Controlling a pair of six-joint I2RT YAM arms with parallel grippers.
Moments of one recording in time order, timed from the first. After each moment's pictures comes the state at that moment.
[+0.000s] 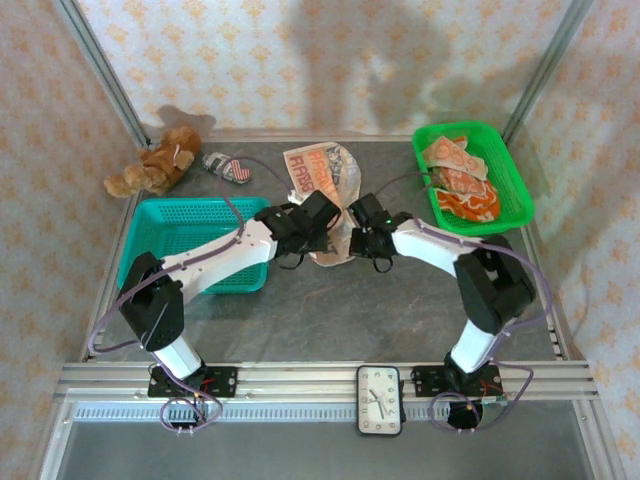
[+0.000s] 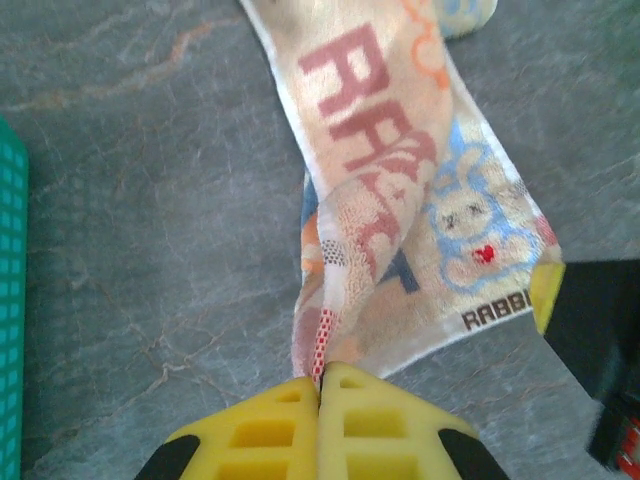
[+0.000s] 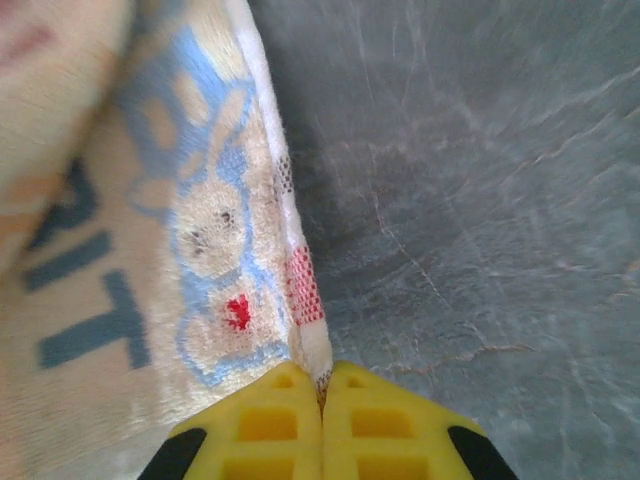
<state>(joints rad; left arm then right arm) -0.75 1.65 1.36 -0.78 -0.31 -0.78 0.58 1.68 1.09 -0.52 0.06 0.65</state>
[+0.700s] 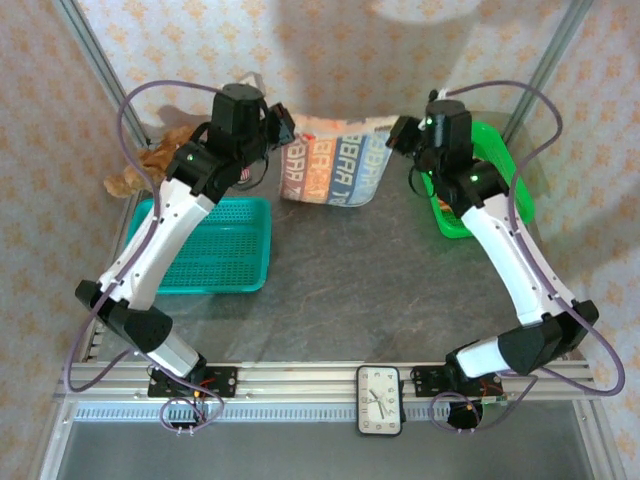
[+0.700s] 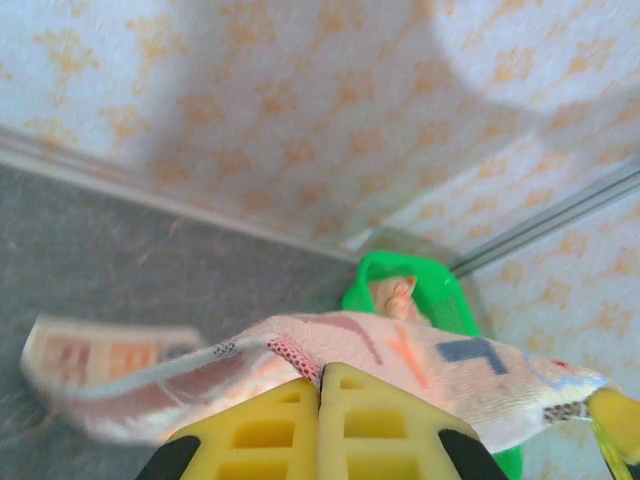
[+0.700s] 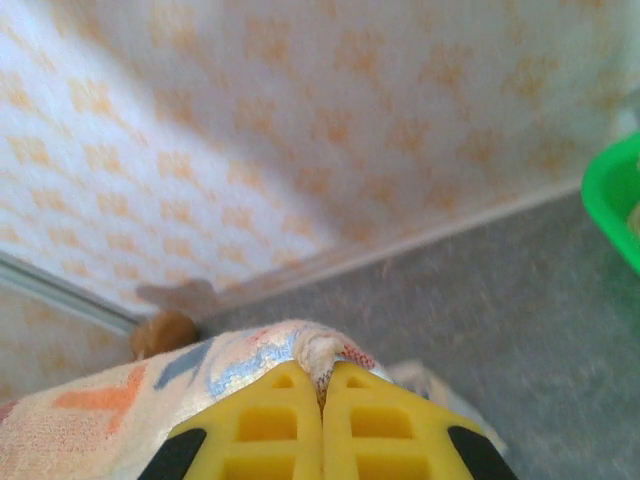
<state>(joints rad) -0.46 1.60 1.95 -0.71 -0.12 -0.74 0.40 1.43 1.66 -0.55 0.12 0.65</state>
